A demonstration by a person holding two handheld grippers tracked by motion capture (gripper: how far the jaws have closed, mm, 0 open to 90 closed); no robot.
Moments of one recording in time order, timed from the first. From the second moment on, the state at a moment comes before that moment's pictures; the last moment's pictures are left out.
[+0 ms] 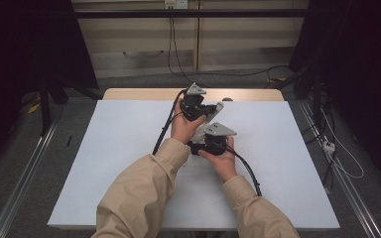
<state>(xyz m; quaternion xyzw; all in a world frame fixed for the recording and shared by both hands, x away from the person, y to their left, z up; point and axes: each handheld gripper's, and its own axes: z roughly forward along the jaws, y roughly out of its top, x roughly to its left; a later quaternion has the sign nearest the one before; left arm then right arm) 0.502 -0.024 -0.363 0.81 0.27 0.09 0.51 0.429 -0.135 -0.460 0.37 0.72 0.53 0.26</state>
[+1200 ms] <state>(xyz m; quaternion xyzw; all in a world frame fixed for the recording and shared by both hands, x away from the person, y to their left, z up) 0.503 -0.030 -0.371 0.82 0.26 0.08 0.50 0.429 -0.136 -0.460 0.37 0.72 0.53 0.25</state>
